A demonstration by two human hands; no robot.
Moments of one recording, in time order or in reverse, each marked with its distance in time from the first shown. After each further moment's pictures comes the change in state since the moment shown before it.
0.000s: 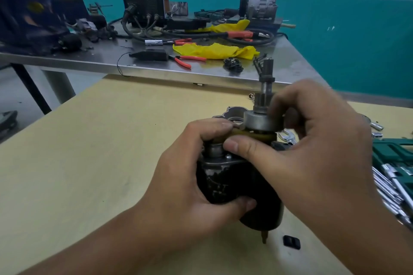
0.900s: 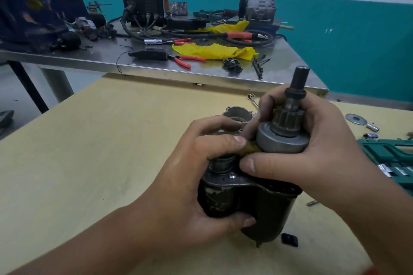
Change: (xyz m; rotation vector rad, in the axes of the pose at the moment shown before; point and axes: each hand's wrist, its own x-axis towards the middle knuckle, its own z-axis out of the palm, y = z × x) left_hand 0.002 -0.005 -0.008 -0.007 -0.177 0.201; right_hand 0.016 0.011 -0.012 0.706 -0.448 0.186
